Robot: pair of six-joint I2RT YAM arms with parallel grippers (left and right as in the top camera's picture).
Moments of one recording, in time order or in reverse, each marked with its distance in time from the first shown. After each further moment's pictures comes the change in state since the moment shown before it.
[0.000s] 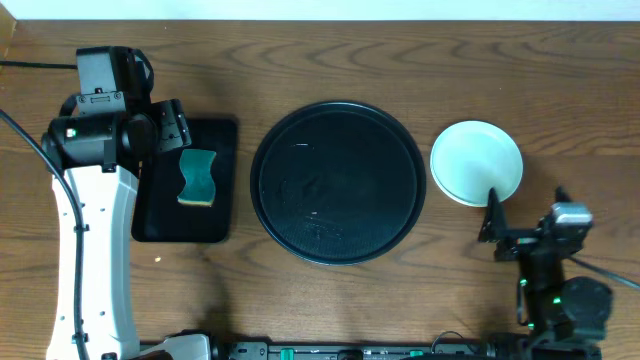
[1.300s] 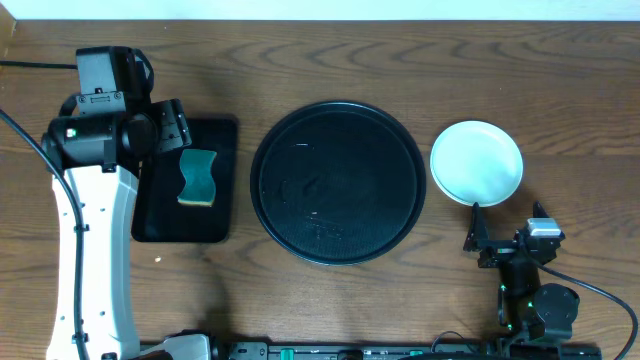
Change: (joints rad) left arm 0.000 0.000 0.000 0.000 0.000 0.000; right arm 0.000 -0.172 -0.268 0.094 0.000 0.000
